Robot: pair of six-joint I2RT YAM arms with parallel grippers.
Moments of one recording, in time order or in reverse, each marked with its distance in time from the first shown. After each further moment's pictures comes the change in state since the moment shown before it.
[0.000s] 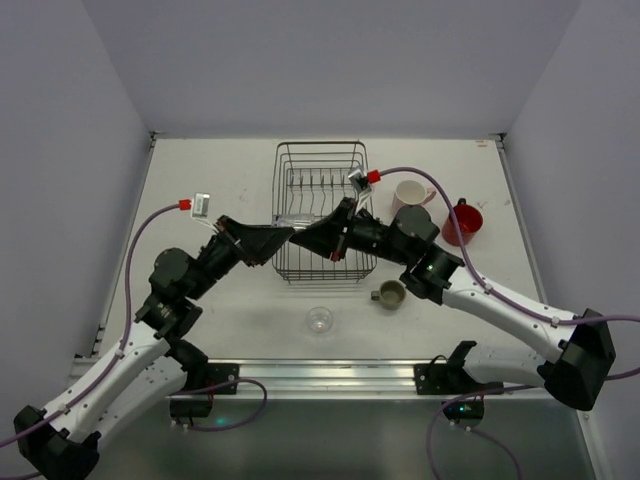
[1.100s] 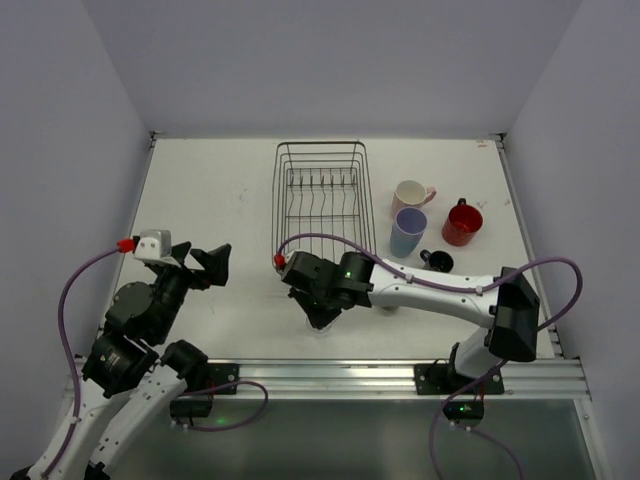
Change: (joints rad) left arm 0.020 -0.380 0.140 -0.808 -0.544 0.700; right arm 0.367 0.416 0.425 -1.304 0.449 -0.225
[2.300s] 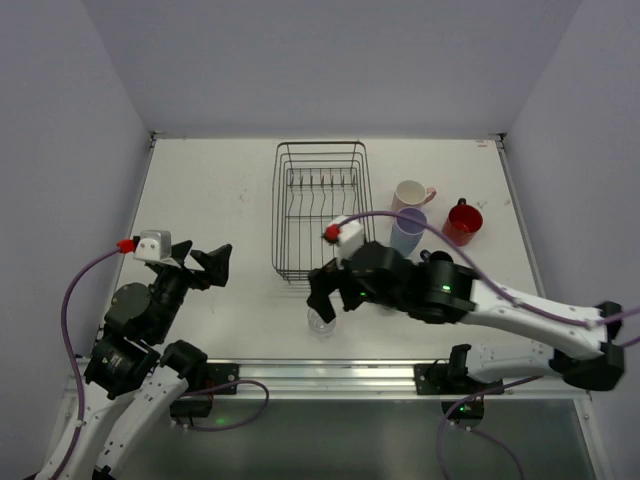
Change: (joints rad) left arm 0.071 -0.029 -0.014 0.017 0.078 0.018; right arm 0.016 -0.290 -0.047 0.138 0.174 -0.031
